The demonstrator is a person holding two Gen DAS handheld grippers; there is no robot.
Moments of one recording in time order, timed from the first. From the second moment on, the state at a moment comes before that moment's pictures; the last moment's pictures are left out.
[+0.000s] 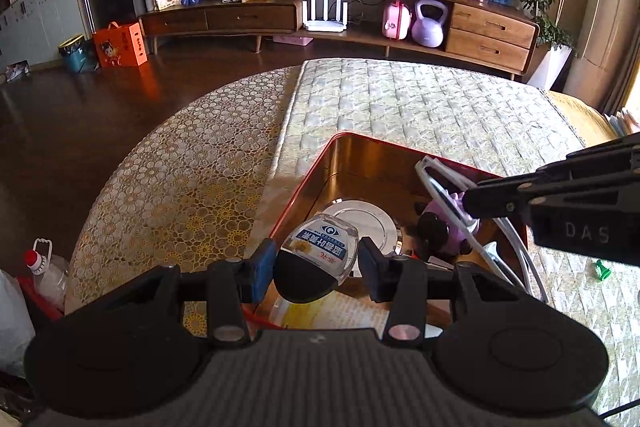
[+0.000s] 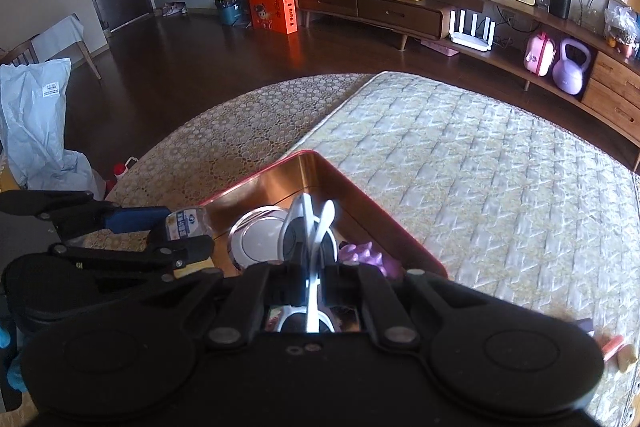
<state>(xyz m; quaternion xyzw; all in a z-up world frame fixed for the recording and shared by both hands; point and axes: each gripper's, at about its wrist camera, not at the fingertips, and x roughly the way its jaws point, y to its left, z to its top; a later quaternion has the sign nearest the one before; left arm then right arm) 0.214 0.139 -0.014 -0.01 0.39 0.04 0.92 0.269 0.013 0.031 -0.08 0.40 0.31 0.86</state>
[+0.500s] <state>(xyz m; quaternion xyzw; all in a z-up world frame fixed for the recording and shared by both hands) 0.237 0.135 -0.042 -0.02 0.41 0.04 0.91 0.277 0.028 0.006 -0.08 0.43 0.31 0.85</state>
